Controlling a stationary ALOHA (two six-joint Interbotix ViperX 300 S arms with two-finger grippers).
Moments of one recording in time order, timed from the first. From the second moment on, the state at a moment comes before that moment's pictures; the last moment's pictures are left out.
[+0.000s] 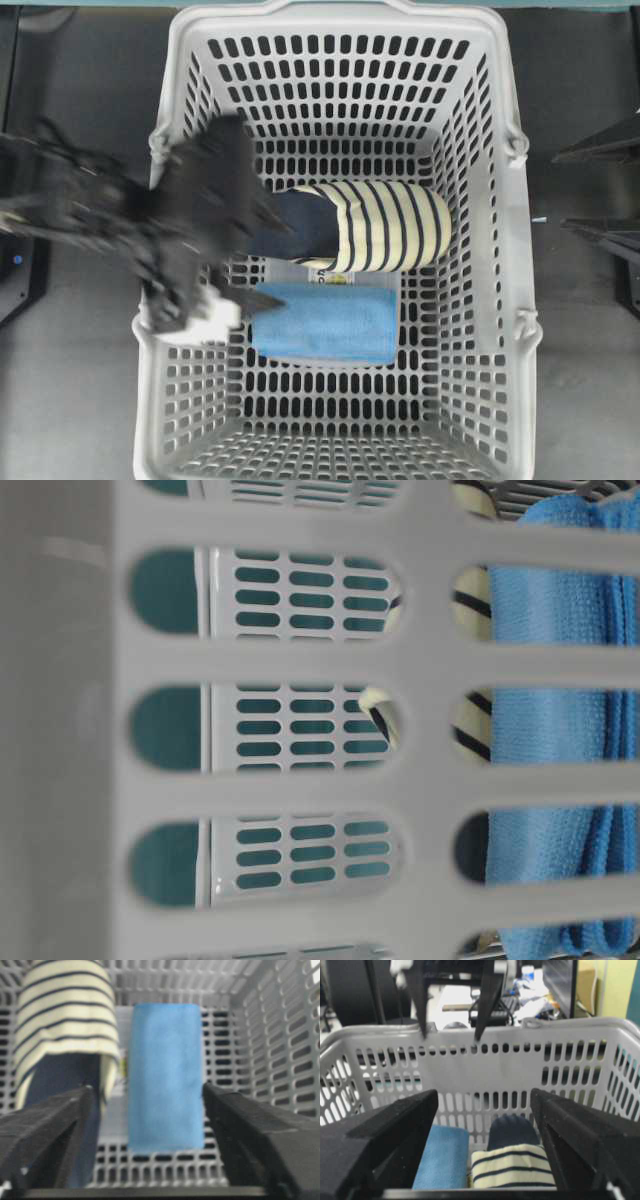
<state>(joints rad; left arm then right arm) -0.13 -0.26 0.31 0.04 0.56 -0.13 0.01 -1.04 1.12 0.01 -0.07 0.02</state>
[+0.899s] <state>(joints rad) -0.17 0.18 0.19 0.04 0.70 -0.14 0.01 -1.04 1.12 0.01 -0.07 0.02</state>
